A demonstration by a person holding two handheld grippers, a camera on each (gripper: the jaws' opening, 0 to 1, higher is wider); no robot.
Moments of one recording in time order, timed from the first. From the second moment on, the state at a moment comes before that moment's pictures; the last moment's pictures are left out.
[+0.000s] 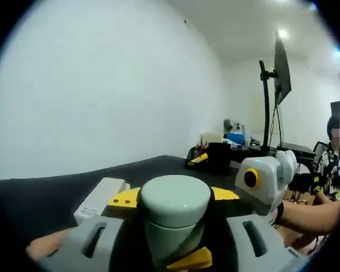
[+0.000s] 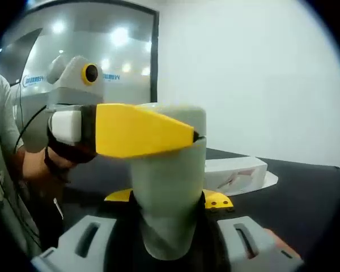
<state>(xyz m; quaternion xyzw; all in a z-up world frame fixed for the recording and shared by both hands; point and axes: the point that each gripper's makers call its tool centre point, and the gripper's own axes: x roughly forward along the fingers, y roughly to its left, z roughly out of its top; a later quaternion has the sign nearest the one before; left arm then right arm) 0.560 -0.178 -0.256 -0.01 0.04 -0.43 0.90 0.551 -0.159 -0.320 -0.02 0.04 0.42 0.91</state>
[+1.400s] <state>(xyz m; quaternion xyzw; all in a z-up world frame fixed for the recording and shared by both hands) 0.562 -0.184 -0.244 -0.02 0.01 -0.45 0.89 0.551 -0.158 -0.323 -0.03 0.04 0.43 0.90</state>
